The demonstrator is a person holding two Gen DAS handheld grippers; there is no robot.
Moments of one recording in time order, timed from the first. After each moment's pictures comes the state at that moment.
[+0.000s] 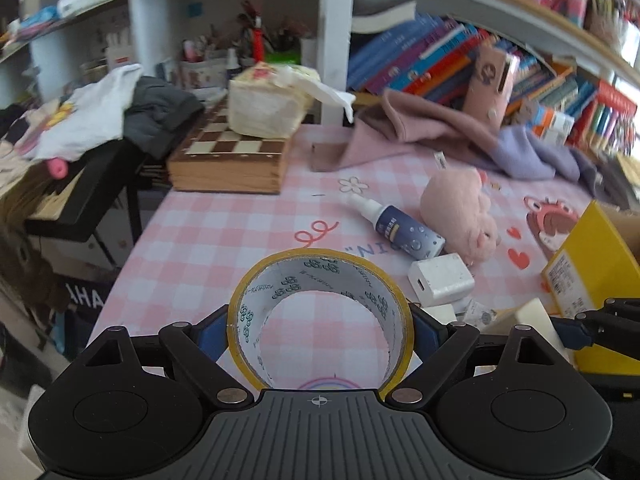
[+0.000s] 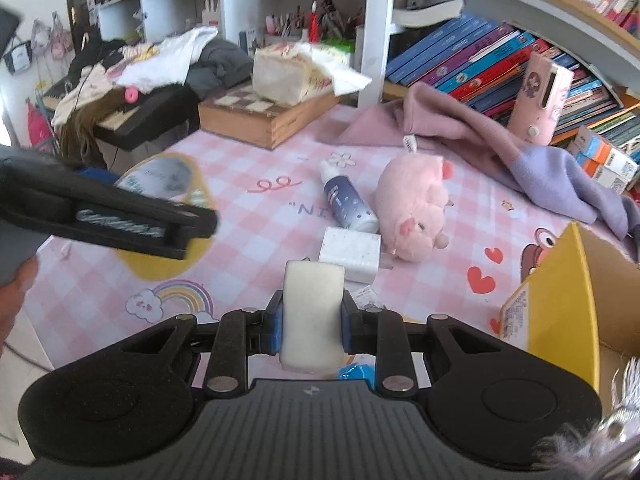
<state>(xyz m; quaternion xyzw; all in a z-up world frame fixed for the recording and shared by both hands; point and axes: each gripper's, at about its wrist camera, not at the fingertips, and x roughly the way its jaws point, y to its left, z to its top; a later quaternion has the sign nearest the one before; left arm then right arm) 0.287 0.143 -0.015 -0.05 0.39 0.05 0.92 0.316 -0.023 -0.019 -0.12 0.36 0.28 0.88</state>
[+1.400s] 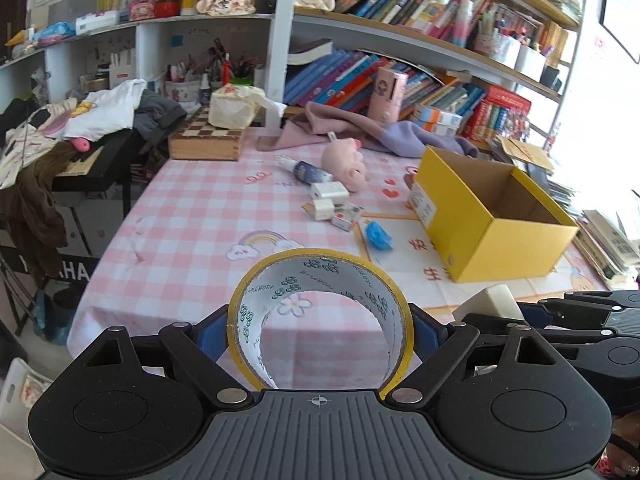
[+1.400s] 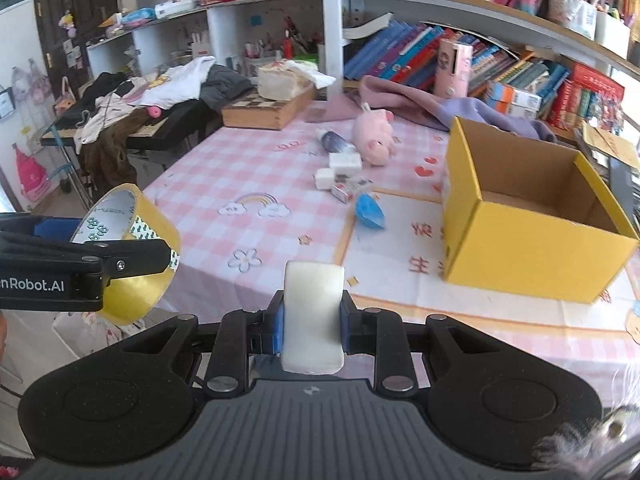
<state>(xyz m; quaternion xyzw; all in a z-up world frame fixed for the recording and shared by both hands) 0.046 0.090 0.030 -0.06 0.35 -0.03 0.93 0.071 -0.097 0.024 -0.06 0.36 0.21 0.91</state>
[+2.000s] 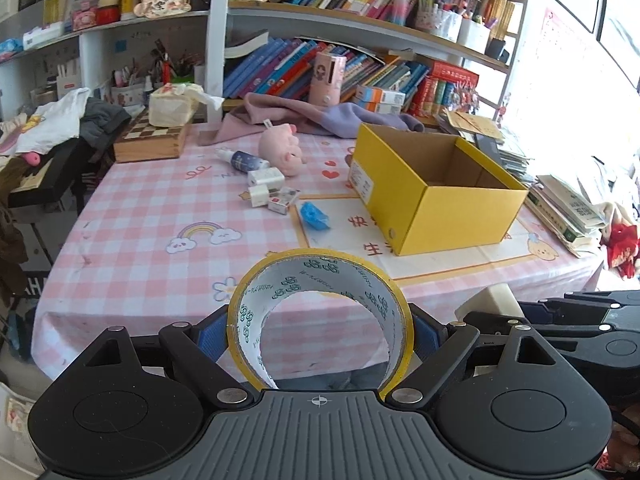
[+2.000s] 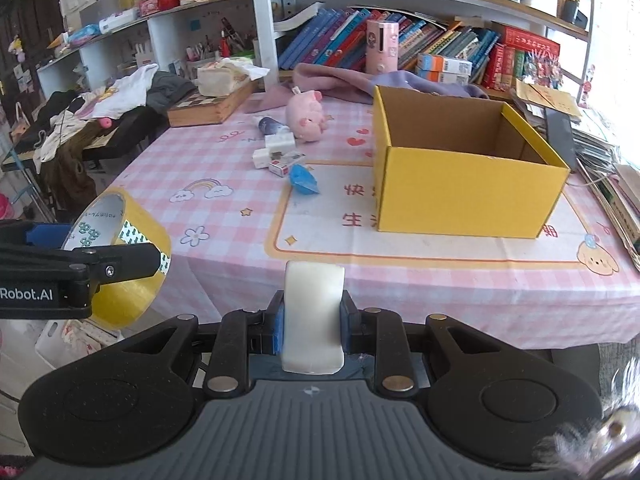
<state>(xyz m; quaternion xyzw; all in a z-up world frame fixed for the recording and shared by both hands) 0.035 0.047 0.026 -0.04 0.36 -0.10 0.93 0.037 -0.150 0.020 -0.02 0.38 0.13 0.92</state>
